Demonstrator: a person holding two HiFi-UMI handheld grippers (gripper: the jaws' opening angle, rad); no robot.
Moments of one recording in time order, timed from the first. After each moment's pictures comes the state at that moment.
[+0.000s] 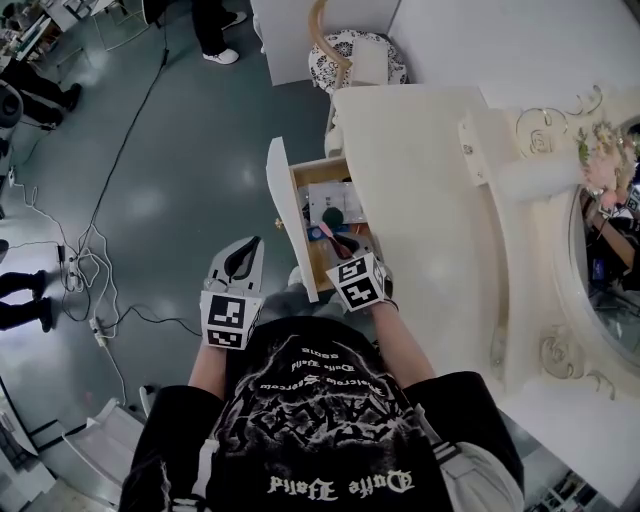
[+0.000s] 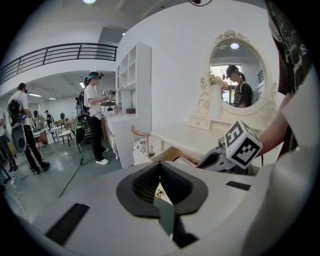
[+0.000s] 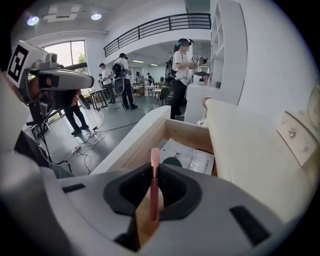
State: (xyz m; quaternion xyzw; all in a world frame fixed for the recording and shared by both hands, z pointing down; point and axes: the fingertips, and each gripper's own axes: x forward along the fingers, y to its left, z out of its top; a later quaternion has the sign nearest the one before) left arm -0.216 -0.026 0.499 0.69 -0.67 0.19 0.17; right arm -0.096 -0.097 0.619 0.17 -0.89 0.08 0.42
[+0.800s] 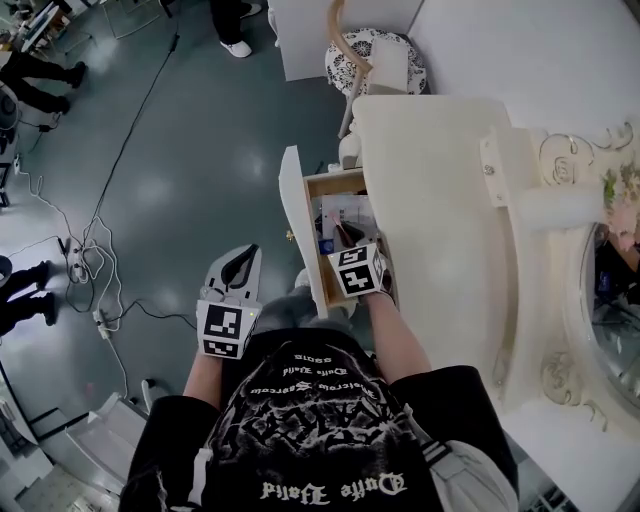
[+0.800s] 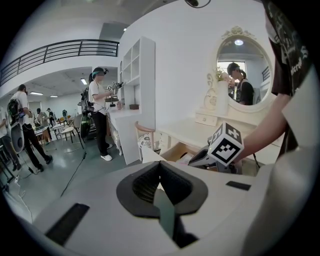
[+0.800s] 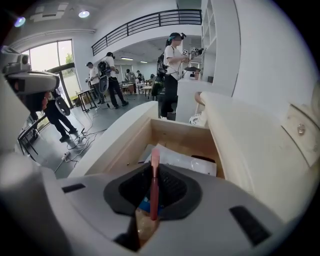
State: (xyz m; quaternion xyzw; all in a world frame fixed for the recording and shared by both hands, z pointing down) left arm -0.250 -0.032 0.507 0.68 -0.68 0.21 0.19; right arm -0.135 -0.149 0.648 0.22 -0.87 0.10 0.42
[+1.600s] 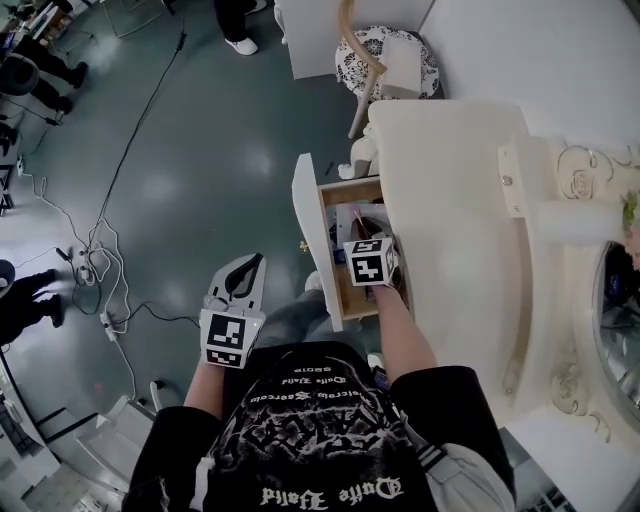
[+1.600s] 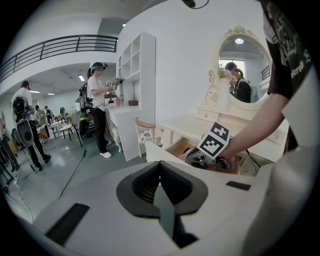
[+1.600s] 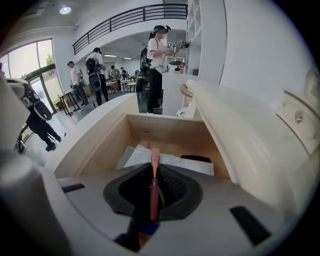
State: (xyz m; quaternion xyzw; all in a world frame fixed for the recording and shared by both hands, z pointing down) left arm -0.273 -0.029 0.522 0.69 -0.66 0.22 0.20; right arm -0.141 -0.190 0.677 0.30 -0.84 0.14 0.44
